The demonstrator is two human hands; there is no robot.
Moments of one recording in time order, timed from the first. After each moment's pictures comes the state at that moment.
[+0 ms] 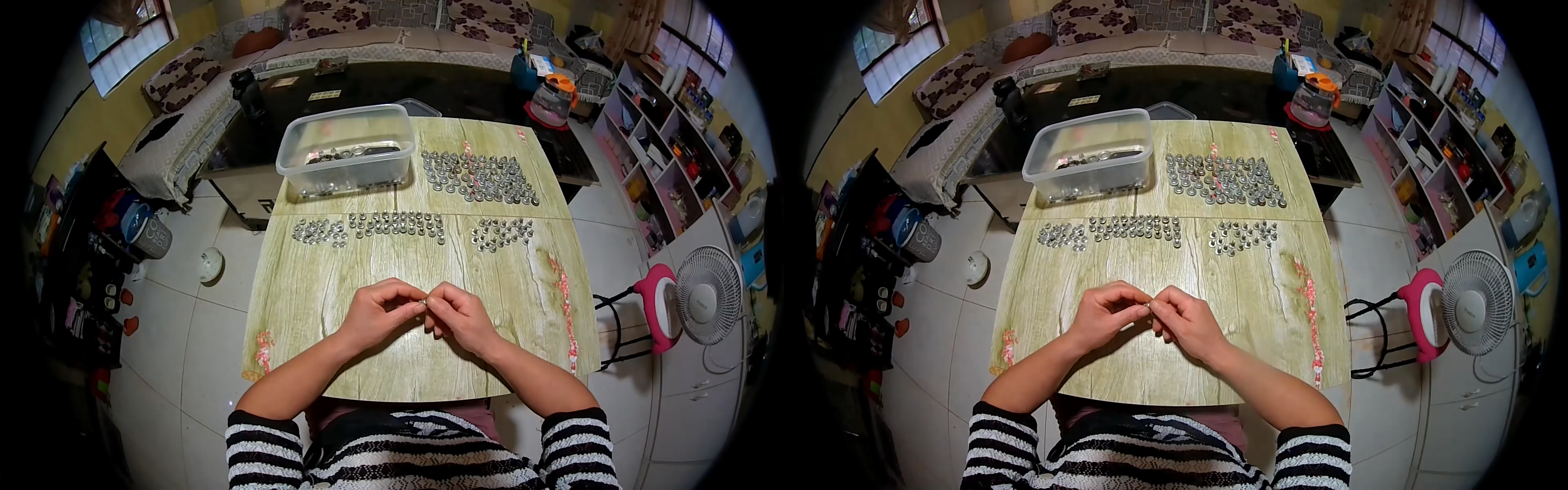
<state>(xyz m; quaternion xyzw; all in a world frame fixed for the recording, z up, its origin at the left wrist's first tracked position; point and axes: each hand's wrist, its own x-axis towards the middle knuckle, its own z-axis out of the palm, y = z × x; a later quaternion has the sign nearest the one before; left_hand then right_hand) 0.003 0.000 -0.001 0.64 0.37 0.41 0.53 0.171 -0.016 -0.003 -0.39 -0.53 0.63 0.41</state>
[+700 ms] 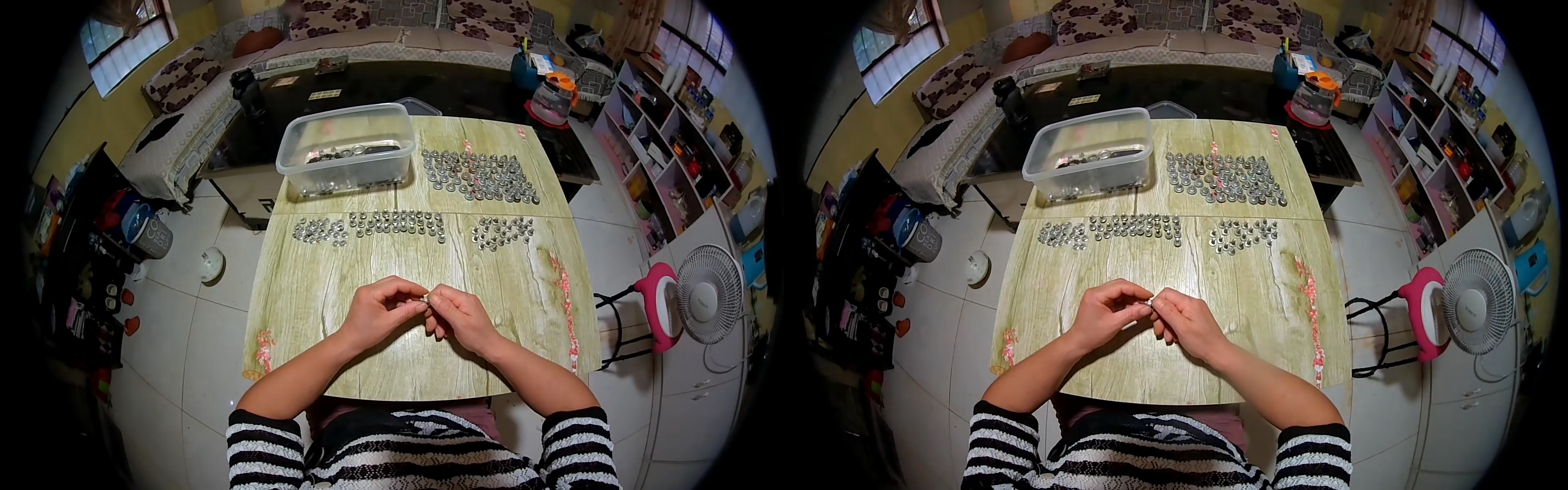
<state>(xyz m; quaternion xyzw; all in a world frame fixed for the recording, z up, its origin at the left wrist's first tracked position) 0.006 -0.002 -0.003 0.64 0.36 0.44 0.52 0.173 -0.015 -0.006 -0.39 -0.52 0.66 0.38</state>
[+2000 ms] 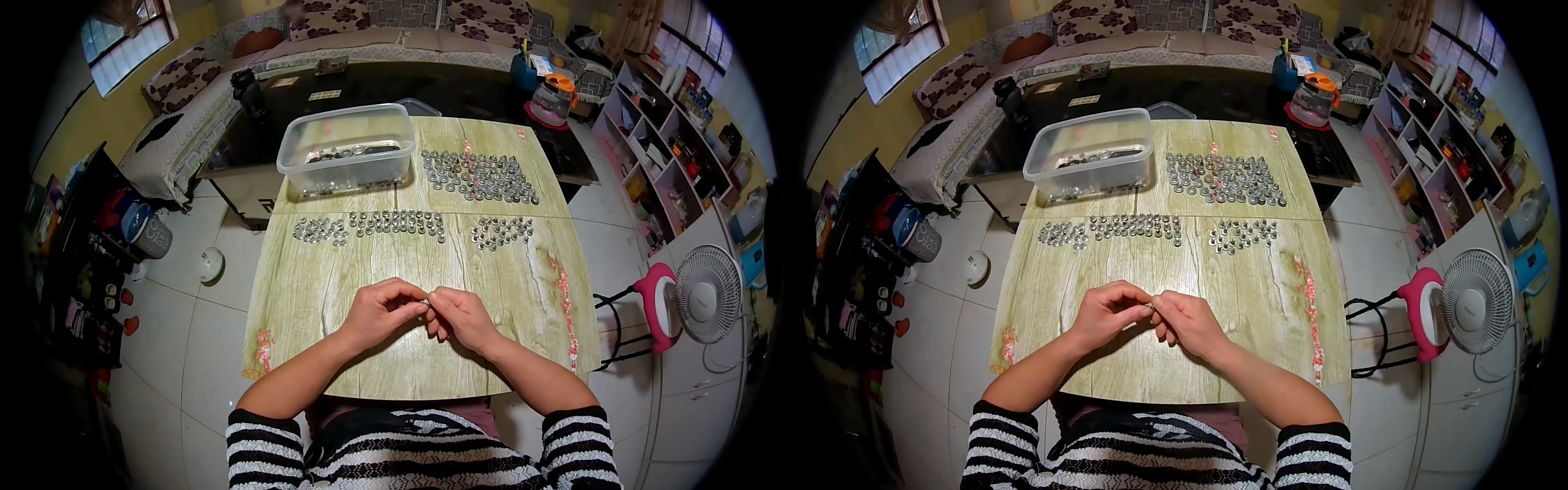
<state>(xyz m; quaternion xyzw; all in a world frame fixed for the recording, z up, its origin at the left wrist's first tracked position) 0.004 -0.002 -0.006 0.65 0.35 0.42 0.52 0.173 -0.016 -0.003 -0.40 -0.51 0.67 0.37</state>
